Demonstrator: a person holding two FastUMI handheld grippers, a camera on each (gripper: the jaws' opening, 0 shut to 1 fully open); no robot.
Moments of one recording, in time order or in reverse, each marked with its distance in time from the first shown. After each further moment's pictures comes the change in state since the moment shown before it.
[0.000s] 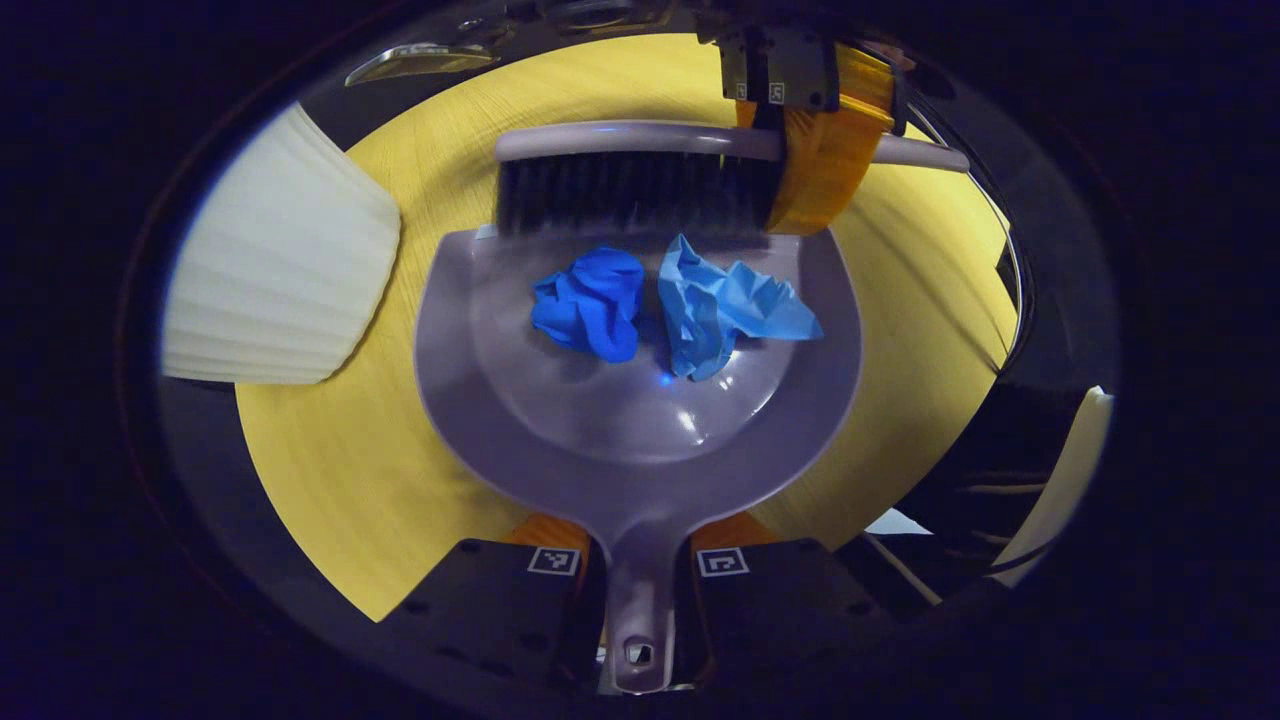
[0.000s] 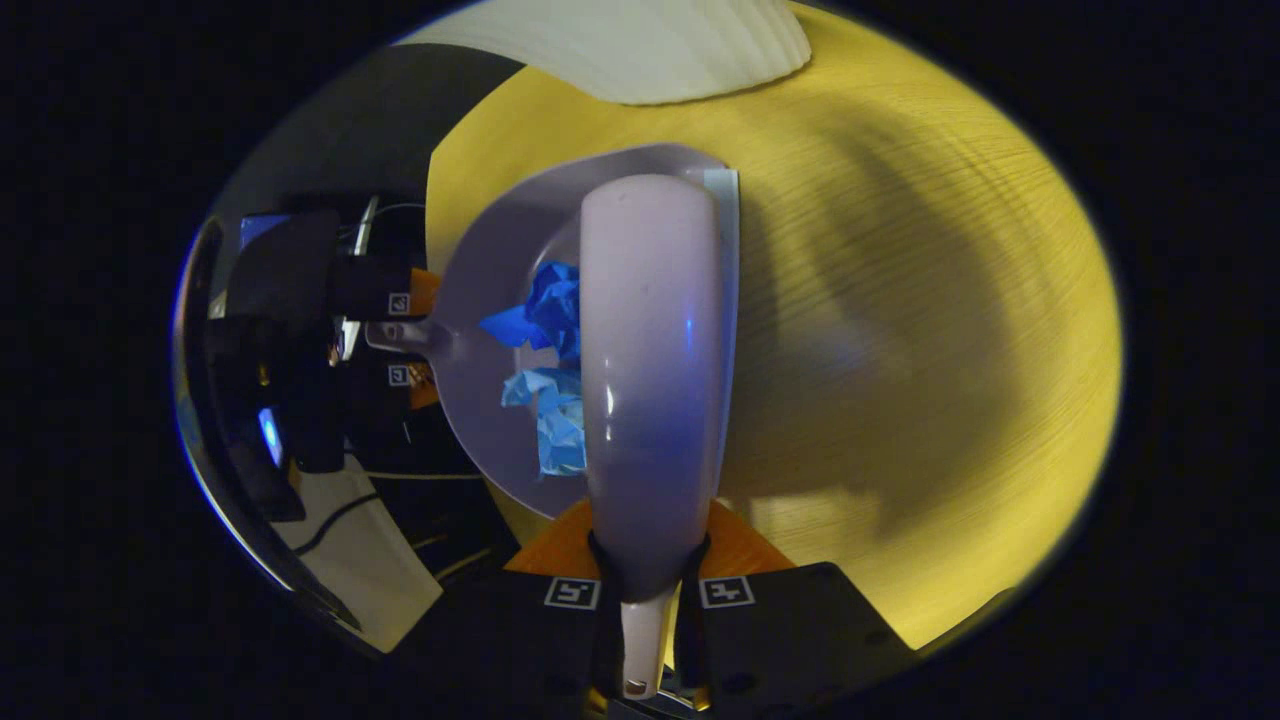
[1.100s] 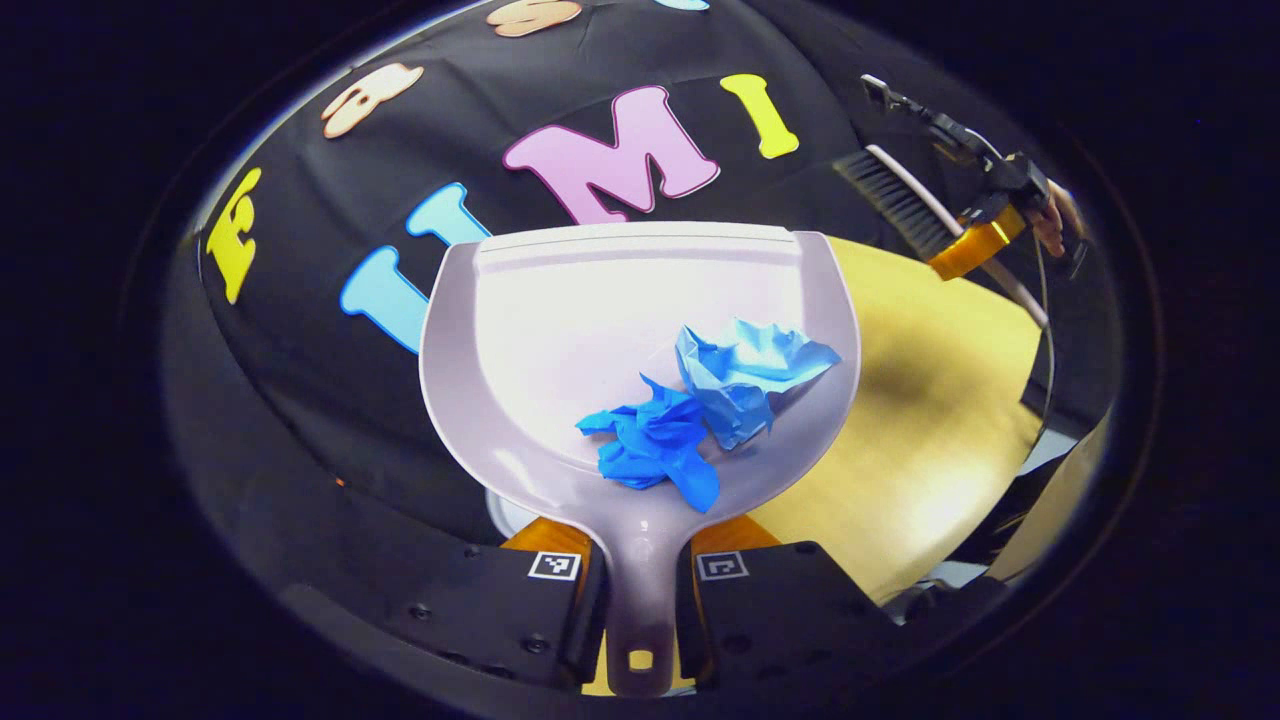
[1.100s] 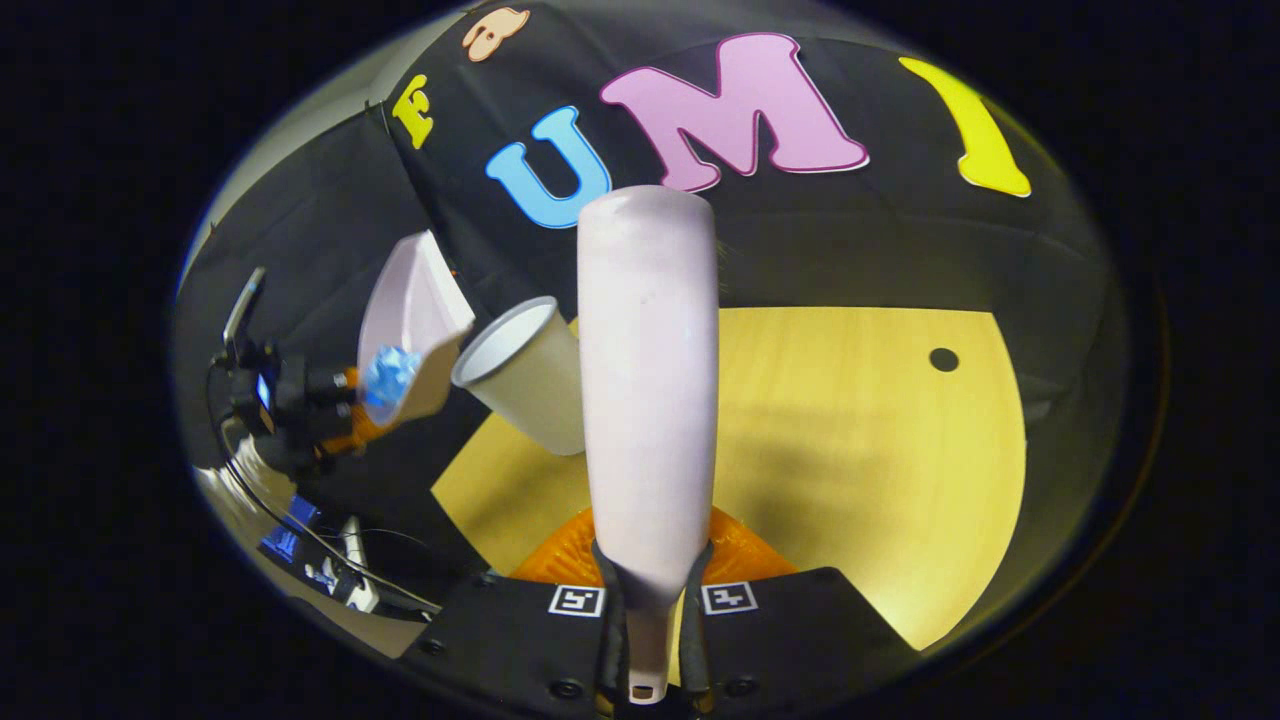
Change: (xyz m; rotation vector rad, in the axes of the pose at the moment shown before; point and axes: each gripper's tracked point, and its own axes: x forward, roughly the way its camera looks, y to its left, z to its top) left arm -0.129 0.106 0.078 0.106 -0.571 0.657; right arm -0.010 -0.101 -0.070 0.446 -1.106 -0.345
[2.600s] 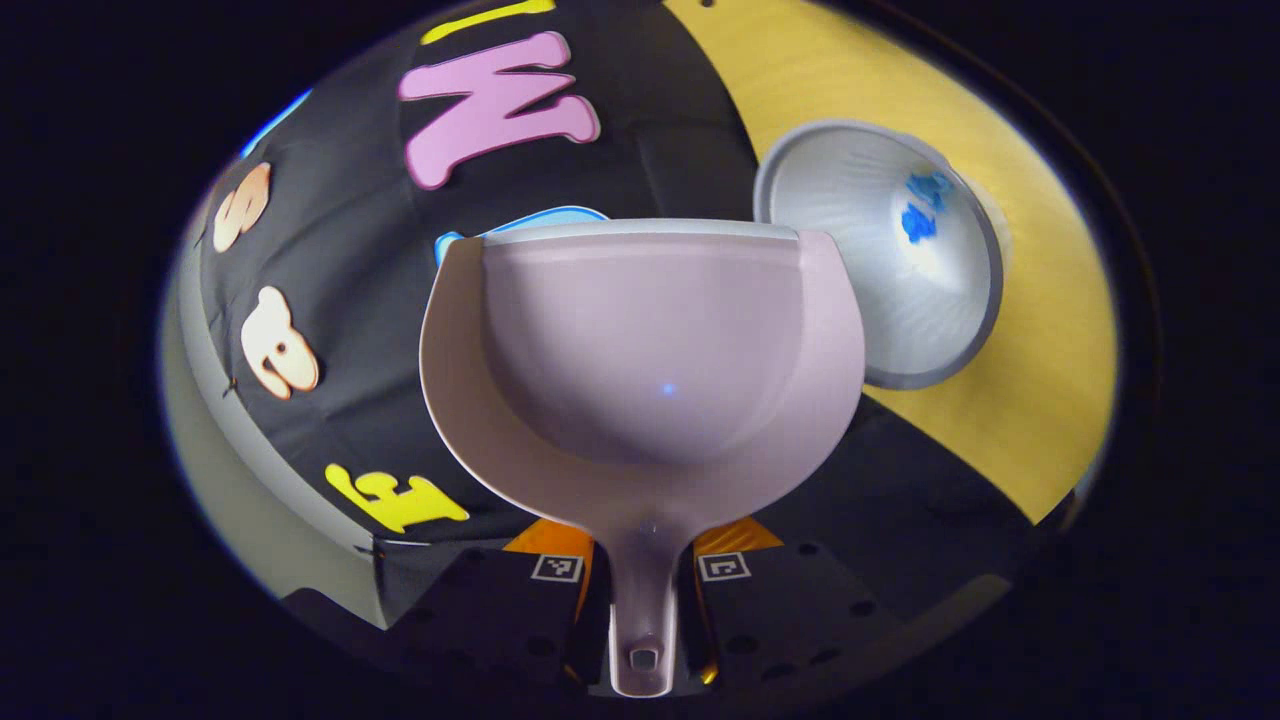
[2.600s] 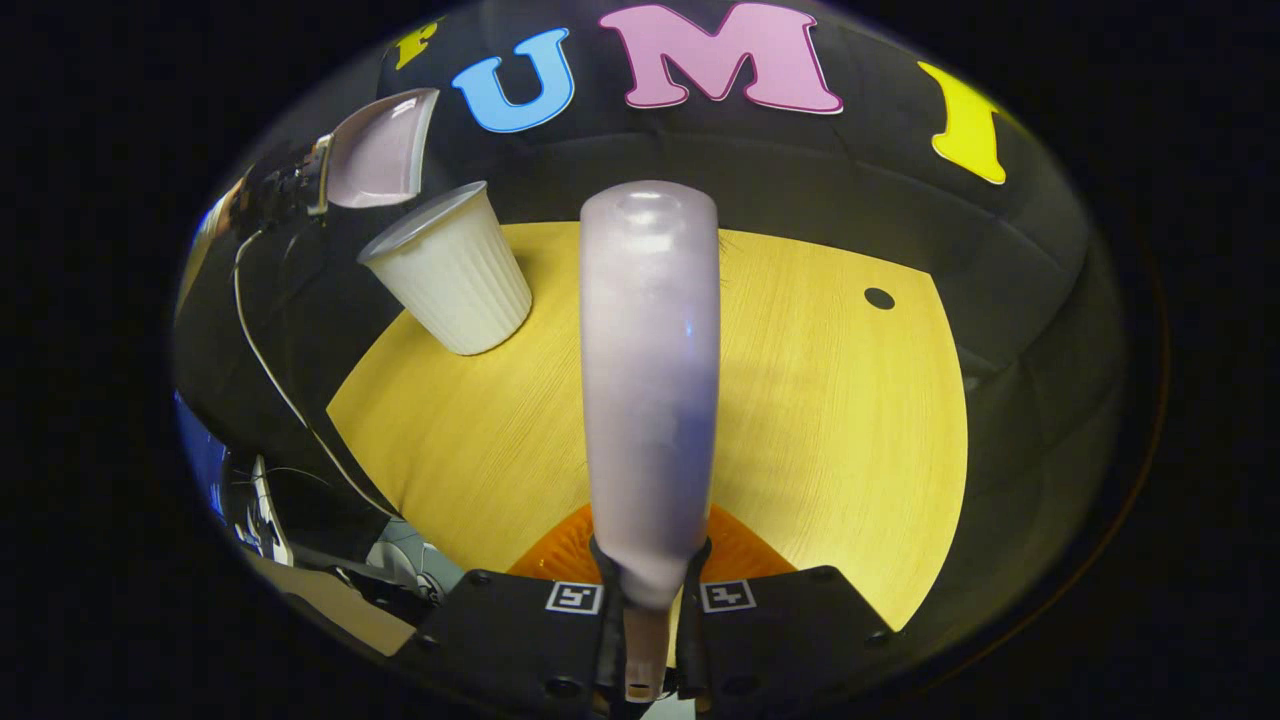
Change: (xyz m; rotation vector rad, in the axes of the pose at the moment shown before) left arm 0.073 0.209 -0.025 0.762 0.300 0.609; right arm 0.030 -0.026 -0.100 -0.119 0.196 -0.215
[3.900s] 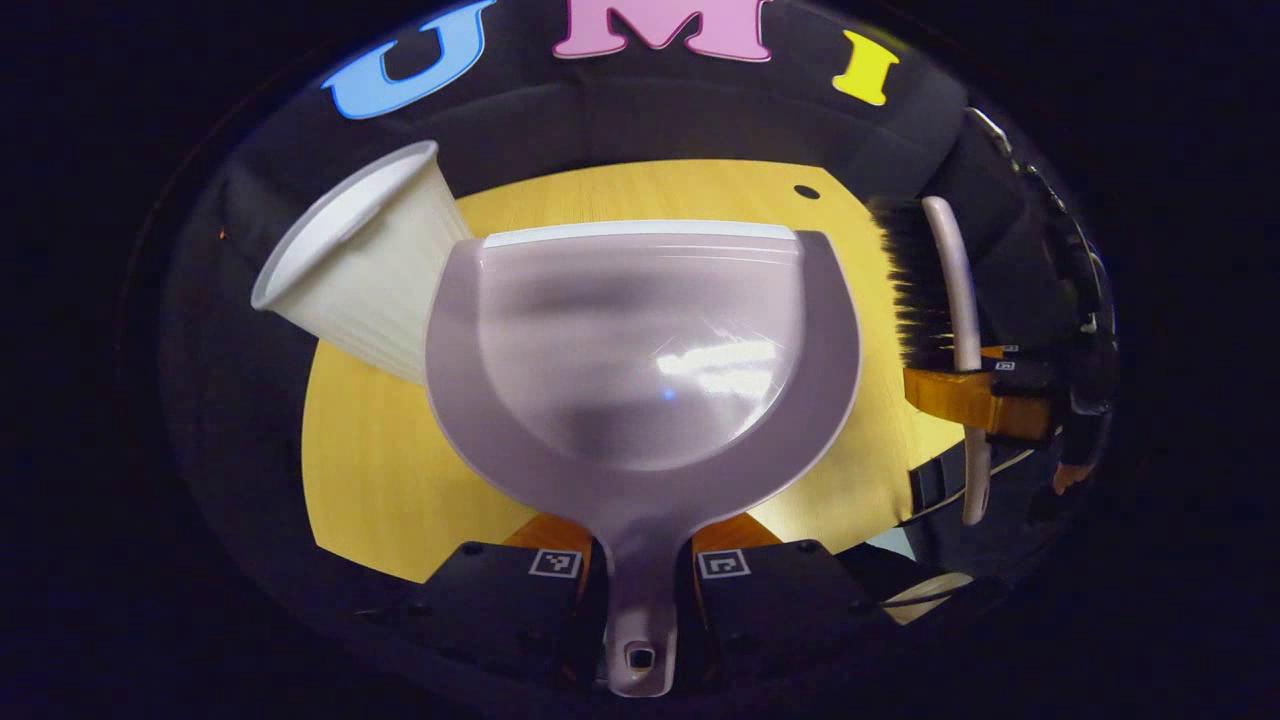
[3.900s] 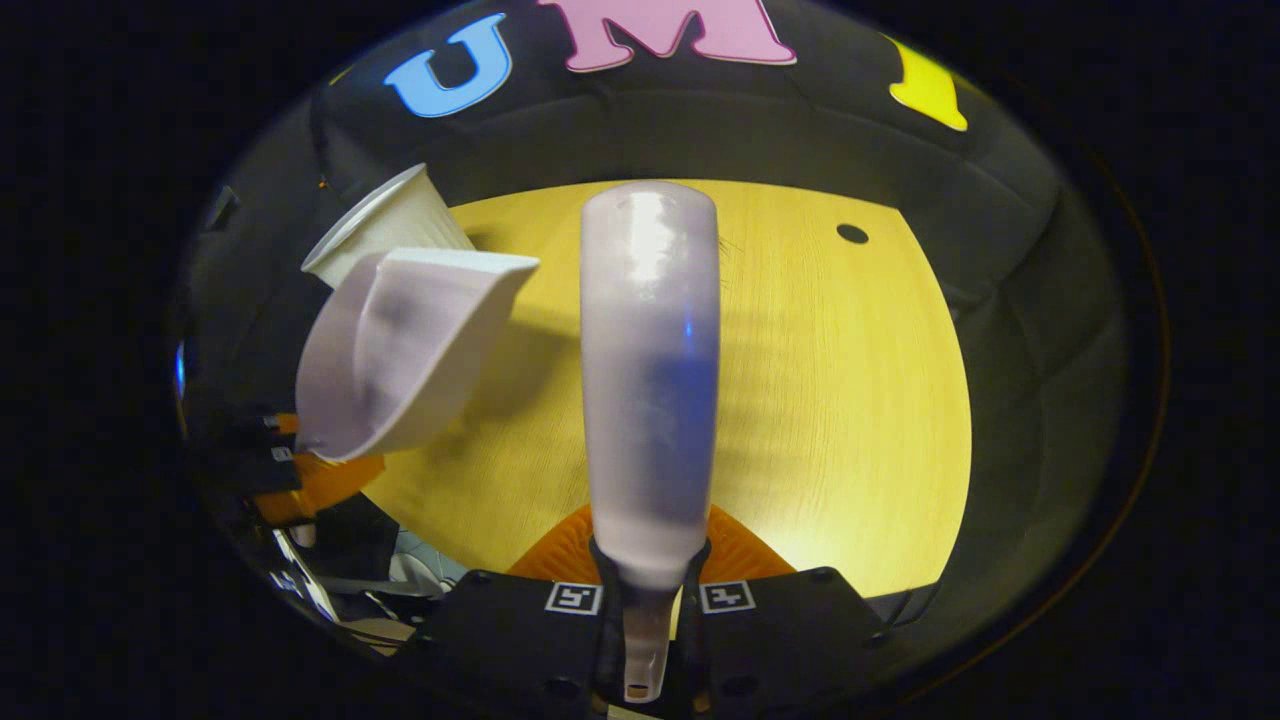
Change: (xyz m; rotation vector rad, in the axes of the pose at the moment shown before) left arm -0.177 -0.350 0.280 -1.035 0.179 -1.314; right arm 0.028 0.005 -0.036 0.200 0.190 -0.102
